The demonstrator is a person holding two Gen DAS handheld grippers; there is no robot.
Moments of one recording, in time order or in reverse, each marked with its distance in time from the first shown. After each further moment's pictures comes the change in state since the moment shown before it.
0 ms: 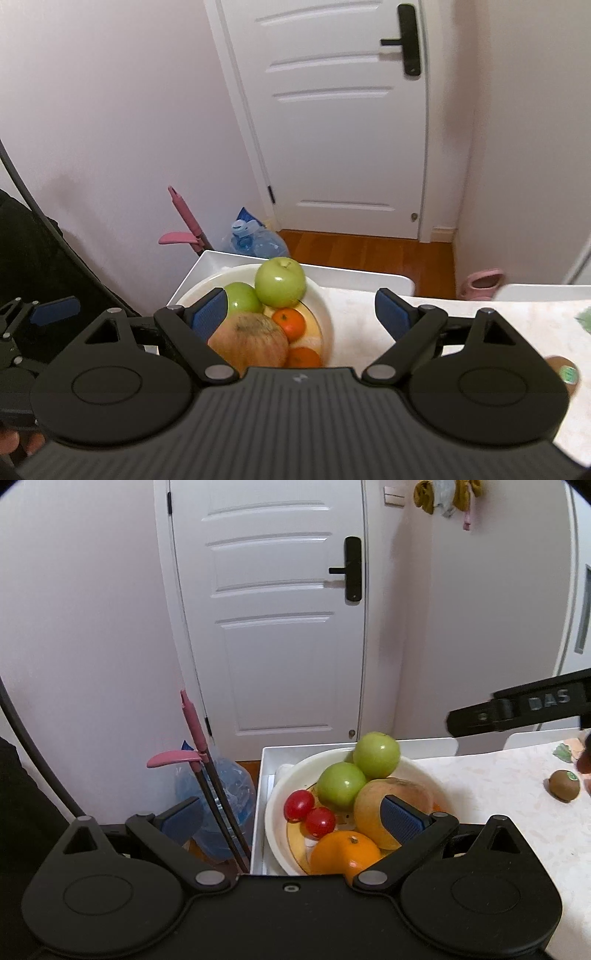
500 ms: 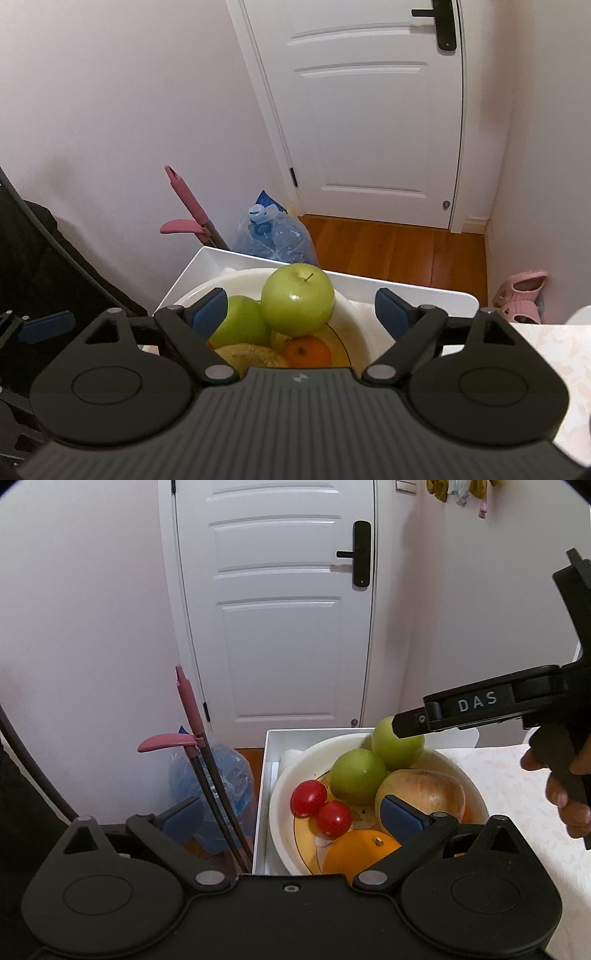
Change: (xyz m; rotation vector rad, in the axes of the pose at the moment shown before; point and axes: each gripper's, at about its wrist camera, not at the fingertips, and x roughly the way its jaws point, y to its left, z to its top) left arm 0.043 0.013 -0.007 -0.027 0.044 -0.002; right arm 0.103 0.012 0.009 -0.022 0.066 0.089
